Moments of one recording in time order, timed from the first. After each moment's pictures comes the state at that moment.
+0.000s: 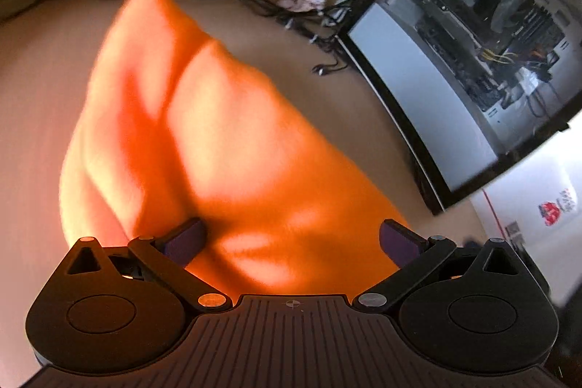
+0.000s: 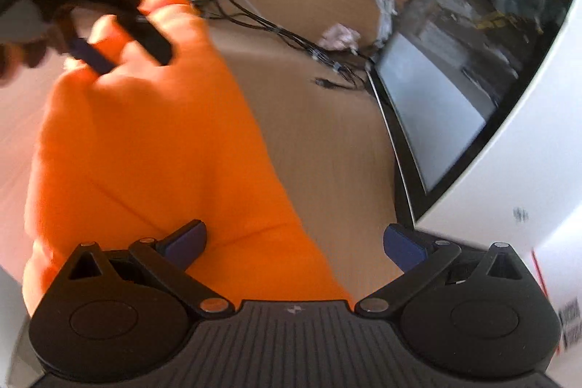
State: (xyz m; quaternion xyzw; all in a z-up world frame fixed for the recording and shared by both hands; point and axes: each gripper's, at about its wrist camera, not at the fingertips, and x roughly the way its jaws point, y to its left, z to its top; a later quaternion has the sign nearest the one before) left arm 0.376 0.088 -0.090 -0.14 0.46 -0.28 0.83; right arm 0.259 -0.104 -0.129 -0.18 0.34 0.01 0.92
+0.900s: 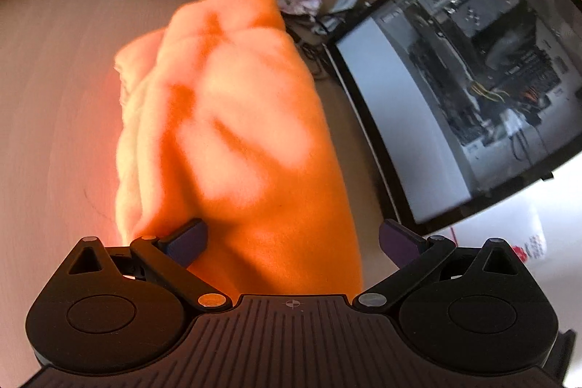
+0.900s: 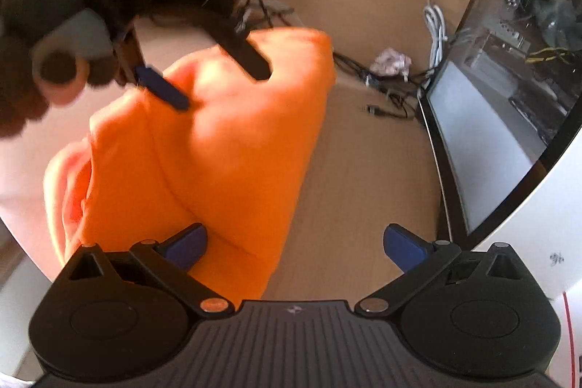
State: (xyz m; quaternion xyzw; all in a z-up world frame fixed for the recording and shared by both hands) left arm 0.367 0.090 -0.091 -0.23 0.46 -0.27 0.81; right arm 0.269 -0.084 -0.101 -0.18 0.32 0.12 0.92
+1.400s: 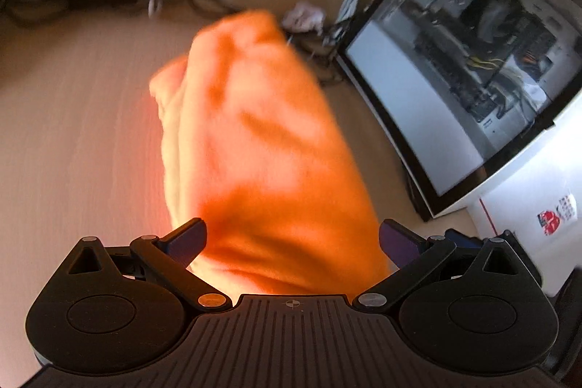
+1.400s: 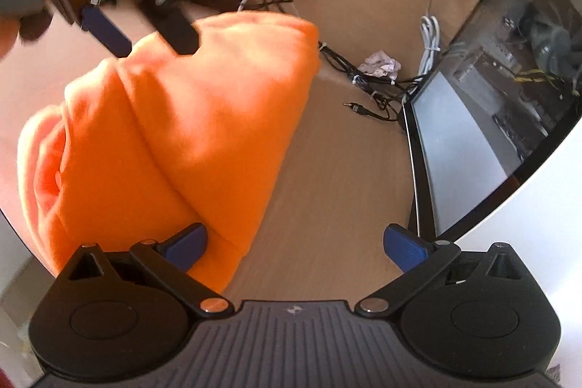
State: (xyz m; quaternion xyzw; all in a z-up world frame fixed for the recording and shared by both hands) left arm 0.316 0.098 -0.072 -0.14 0.42 -0.24 0.86; right arm 0.265 -0.073 -0.098 -0.24 0.33 0.09 0.91
